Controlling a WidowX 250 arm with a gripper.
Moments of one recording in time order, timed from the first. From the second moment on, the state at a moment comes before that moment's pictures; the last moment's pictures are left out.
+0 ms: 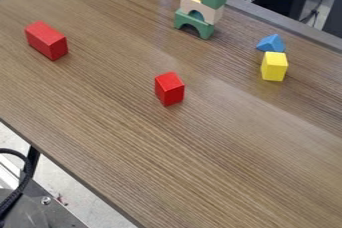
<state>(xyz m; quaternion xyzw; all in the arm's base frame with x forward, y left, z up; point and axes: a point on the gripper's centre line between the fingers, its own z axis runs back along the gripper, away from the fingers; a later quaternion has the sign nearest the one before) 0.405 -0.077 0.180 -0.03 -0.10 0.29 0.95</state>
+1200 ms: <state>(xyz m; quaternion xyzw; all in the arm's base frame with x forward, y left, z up) 0.309 0.023 0.132 0.02 -0.11 0.51 0.85</state>
